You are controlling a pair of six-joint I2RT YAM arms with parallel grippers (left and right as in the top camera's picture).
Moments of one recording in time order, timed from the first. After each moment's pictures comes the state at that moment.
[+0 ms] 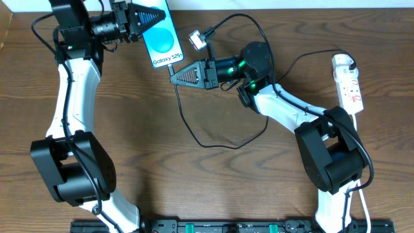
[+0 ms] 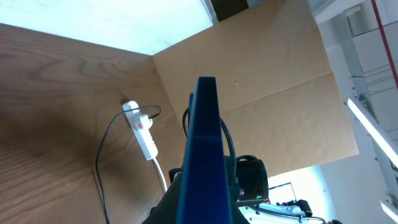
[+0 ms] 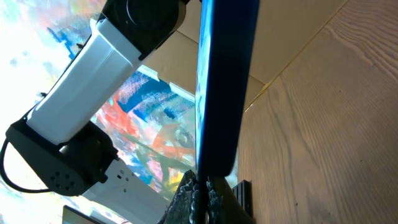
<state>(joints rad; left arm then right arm) 0.16 1.86 1.59 0.07 1.46 -0.93 0.53 2.05 1.35 1.05 -1.26 1.32</state>
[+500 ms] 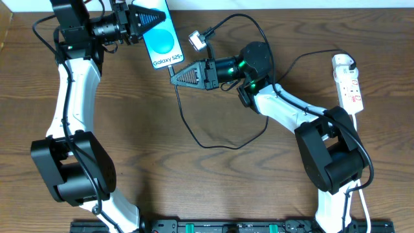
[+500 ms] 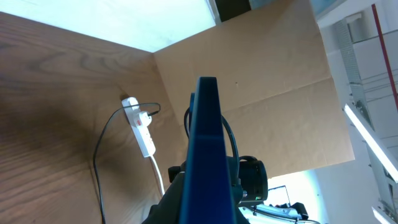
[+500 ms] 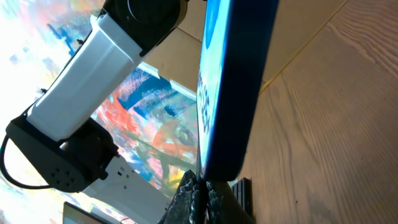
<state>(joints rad) 0.16 1.86 1.59 0.03 1.46 -0.93 0.53 2.05 1.35 1.05 -1.28 1.31</state>
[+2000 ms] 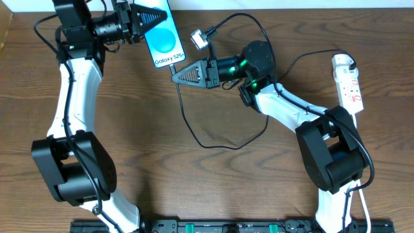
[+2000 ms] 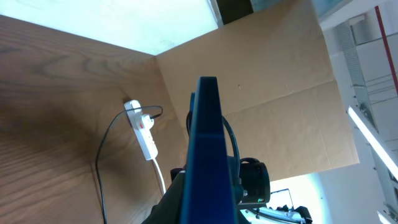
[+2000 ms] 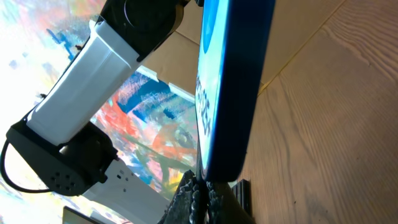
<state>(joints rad) 0.15 1.86 1.59 0.03 1.43 -0.92 0.52 2.05 1.35 1.05 -1.27 1.32</state>
